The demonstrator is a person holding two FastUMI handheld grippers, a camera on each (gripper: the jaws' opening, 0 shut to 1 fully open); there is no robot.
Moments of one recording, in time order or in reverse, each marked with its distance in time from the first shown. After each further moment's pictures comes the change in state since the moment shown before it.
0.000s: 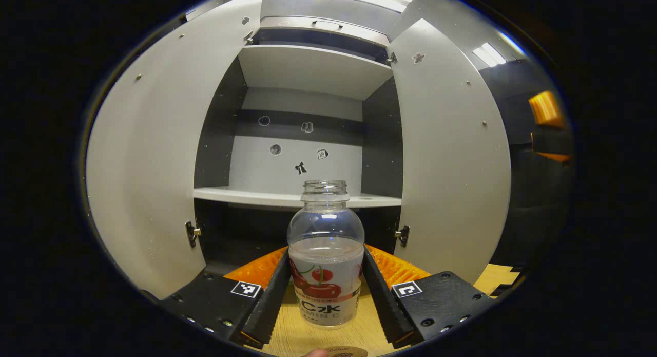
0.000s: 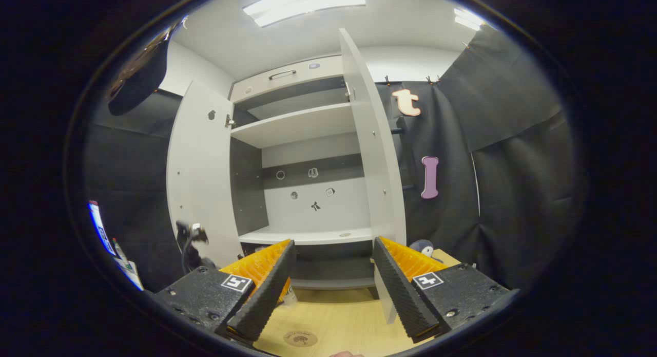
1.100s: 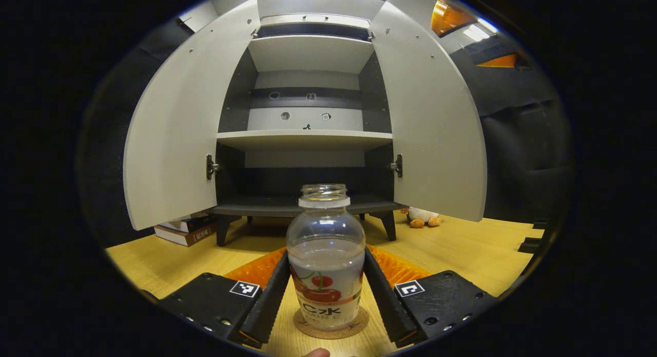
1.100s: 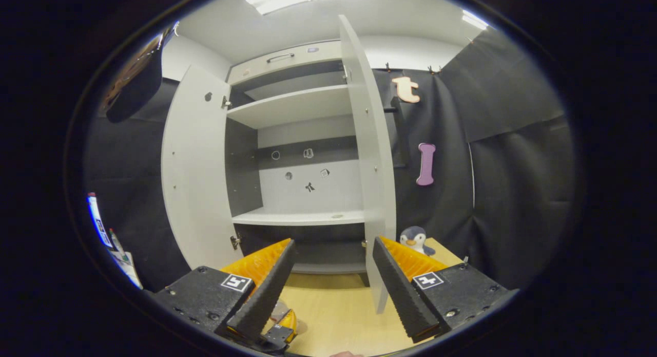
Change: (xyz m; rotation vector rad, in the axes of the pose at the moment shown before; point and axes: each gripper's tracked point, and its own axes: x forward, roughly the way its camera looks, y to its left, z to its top) left arm -0.057 -0.023 -0.124 0.072 0.066 0.075; right arm -0.006 -0.017 -0.025 -0.031 0.101 -0.025
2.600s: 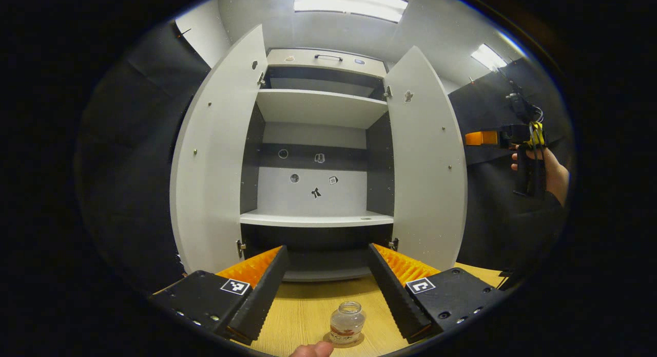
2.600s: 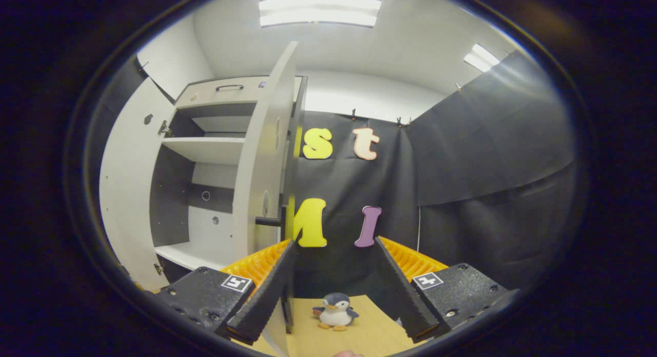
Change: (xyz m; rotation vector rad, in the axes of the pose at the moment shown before) left arm -0.060 0.050 0.214 -0.037 -0.133 -0.018; right arm 0.058 -0.144 0.174 -0.172 -0.253 -0.273
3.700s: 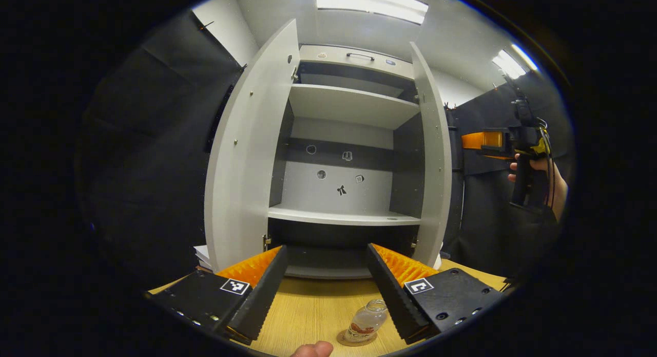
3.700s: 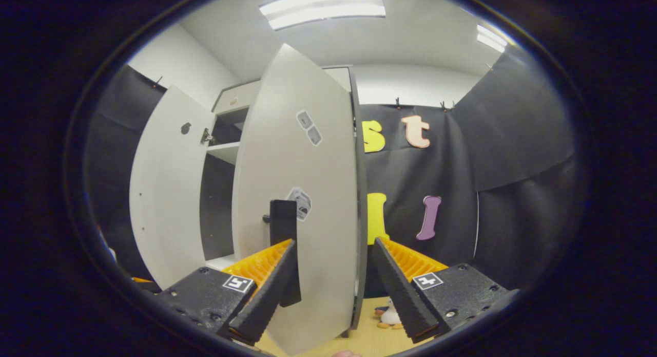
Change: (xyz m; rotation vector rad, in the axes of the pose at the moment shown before) left arm -0.013 0.052 -0.008 -0.059 0.015 0.118; right arm 0.014 0.136 -0.012 0.117 0.040 0.277
